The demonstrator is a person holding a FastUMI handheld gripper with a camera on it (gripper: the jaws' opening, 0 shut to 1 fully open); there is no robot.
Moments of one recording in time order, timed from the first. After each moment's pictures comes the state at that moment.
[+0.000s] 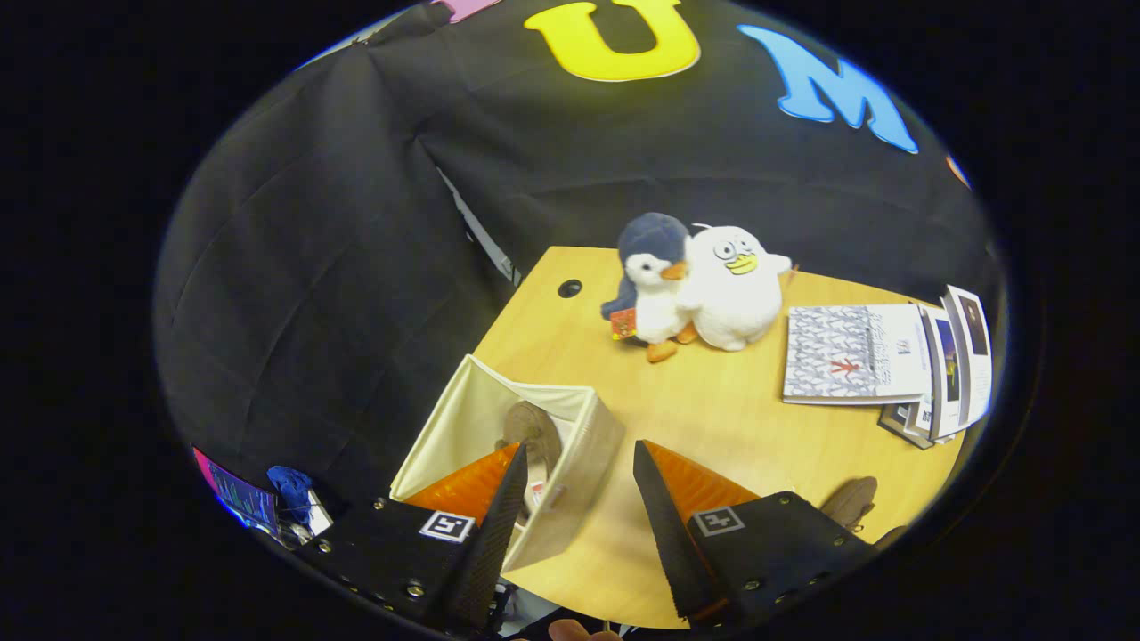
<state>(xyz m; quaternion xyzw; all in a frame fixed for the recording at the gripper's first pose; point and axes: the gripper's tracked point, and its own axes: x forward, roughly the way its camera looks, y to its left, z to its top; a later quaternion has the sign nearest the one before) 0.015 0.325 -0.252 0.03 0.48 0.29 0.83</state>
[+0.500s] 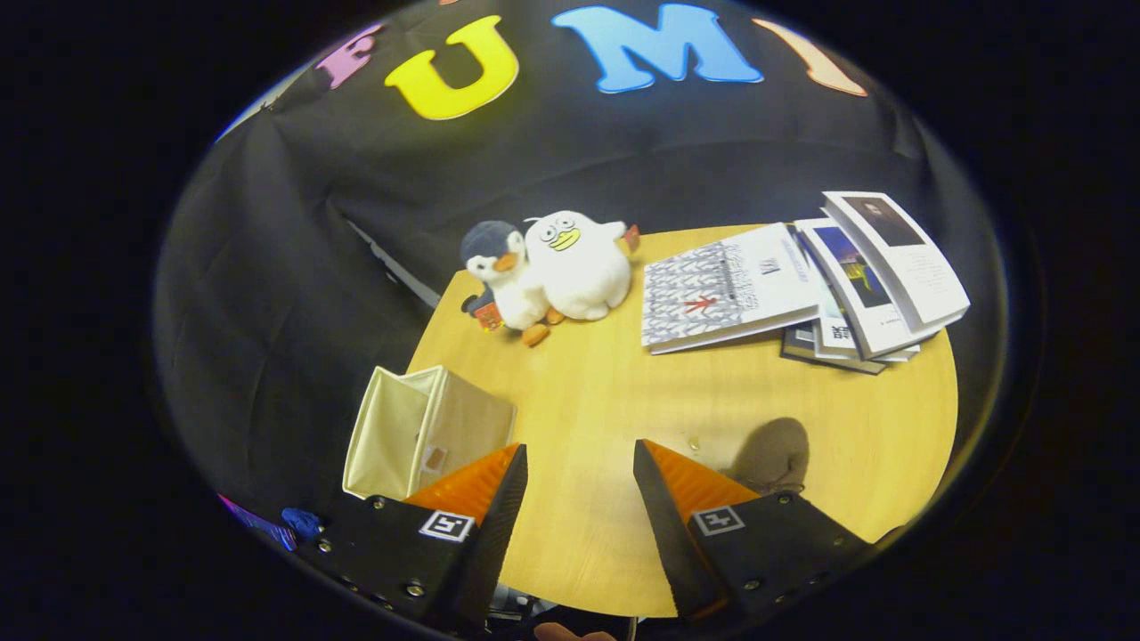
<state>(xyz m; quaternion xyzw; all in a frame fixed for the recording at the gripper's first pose) 0.013 0.153 -0.275 0.10 0.48 0.18 0.85</state>
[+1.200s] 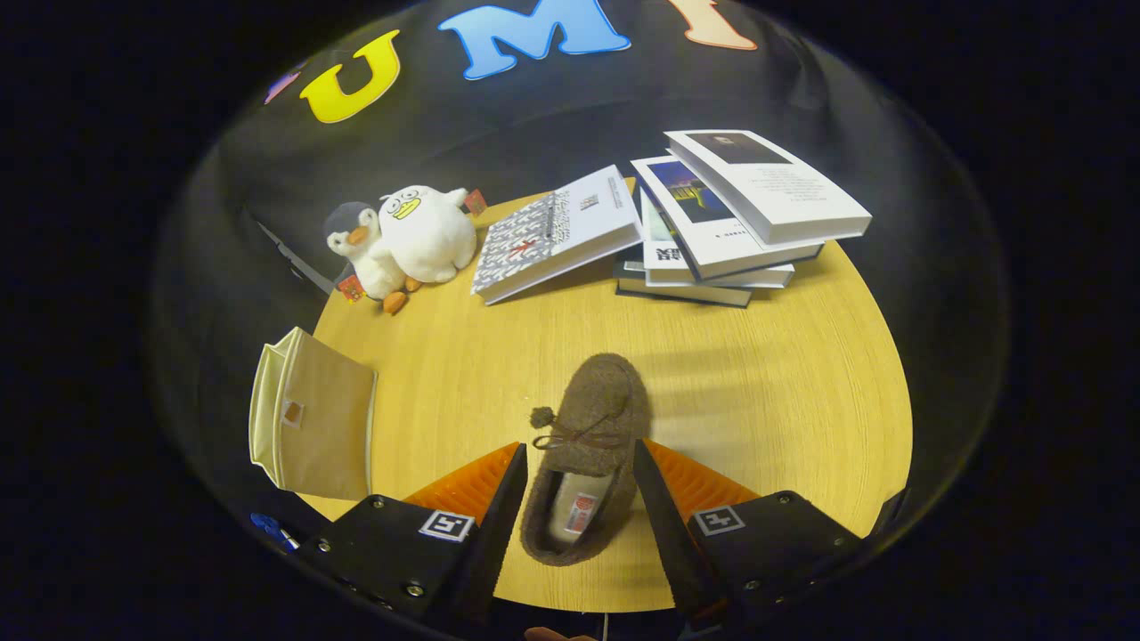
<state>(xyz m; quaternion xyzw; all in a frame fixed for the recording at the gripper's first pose) -0.036 0.006 -0.364 0.08 0.53 0.06 0.84</state>
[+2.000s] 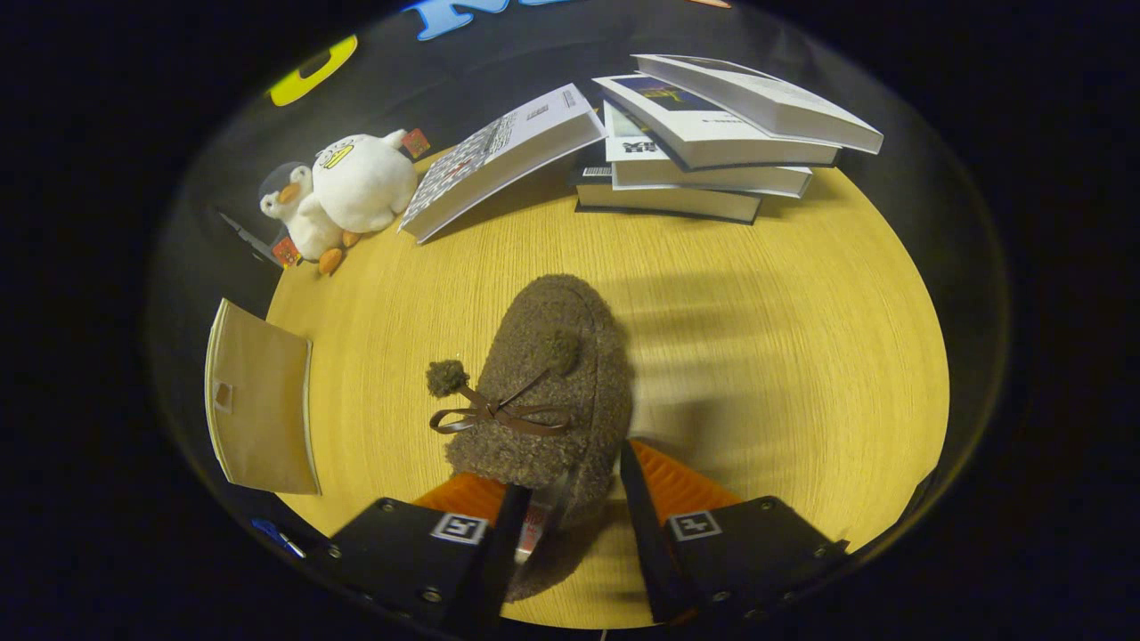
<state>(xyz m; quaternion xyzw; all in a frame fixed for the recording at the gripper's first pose) -0.032 -0.014 -0.478 0.04 0.58 0.02 0.81</state>
